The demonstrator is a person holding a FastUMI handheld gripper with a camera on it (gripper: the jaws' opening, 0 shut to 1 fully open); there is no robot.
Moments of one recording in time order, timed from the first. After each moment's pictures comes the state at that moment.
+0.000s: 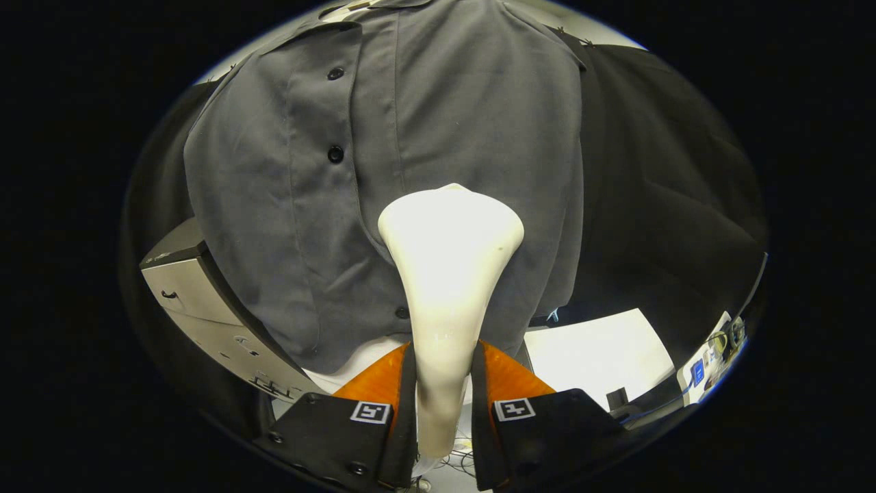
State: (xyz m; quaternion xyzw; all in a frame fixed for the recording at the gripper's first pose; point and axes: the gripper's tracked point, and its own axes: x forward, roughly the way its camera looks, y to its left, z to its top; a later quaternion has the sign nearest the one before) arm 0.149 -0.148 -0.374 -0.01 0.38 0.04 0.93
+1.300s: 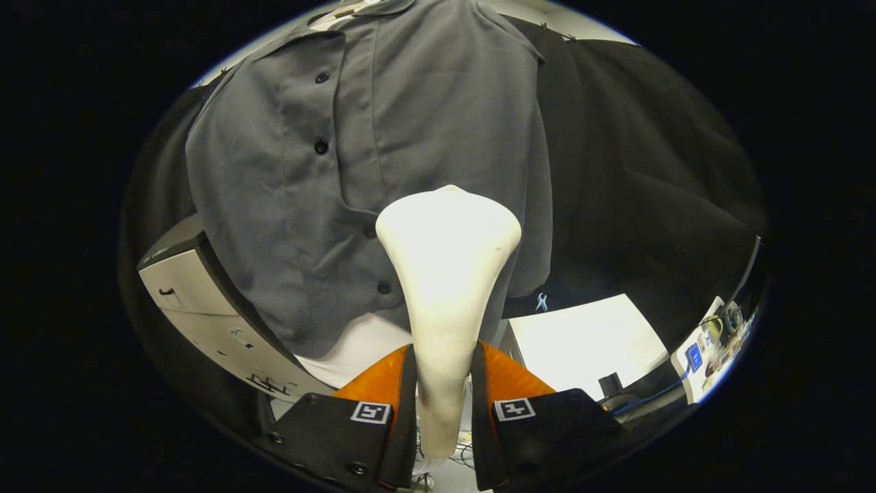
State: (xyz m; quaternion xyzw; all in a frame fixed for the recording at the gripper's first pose) arm 0.143 -0.144 -0.338 0.00 0.38 0.00 0.92
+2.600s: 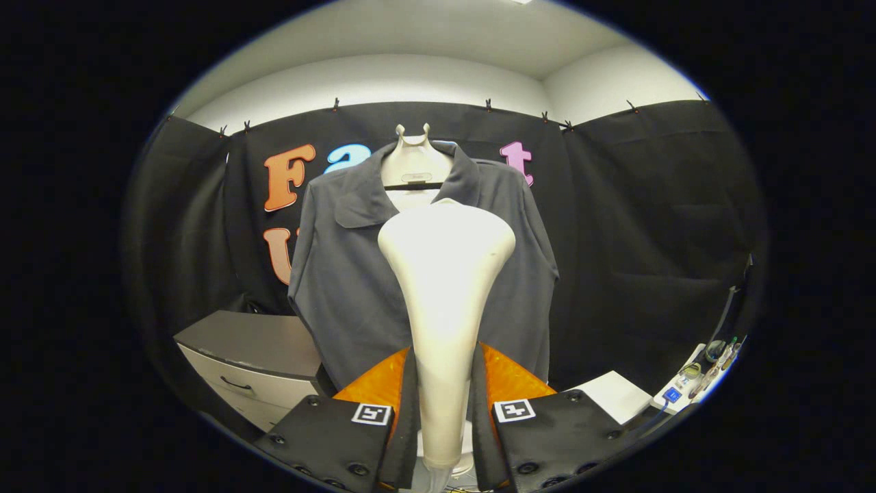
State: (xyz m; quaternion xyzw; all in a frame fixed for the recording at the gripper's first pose) arm 0.146 -0.019 -0.063 -0.01 0.16 -0.01 0.99
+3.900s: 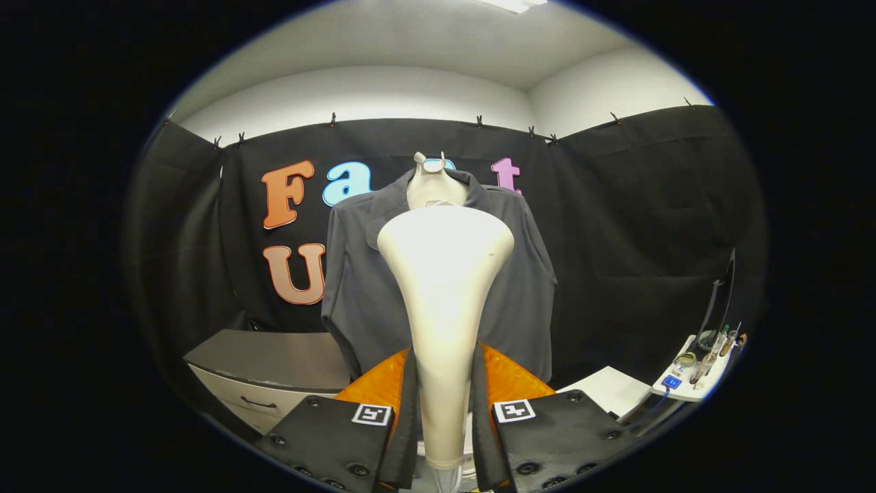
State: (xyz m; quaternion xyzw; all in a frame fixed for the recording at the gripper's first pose) arm 0.095 0.036 -0.029 0.01 0.13 -0.04 0.99
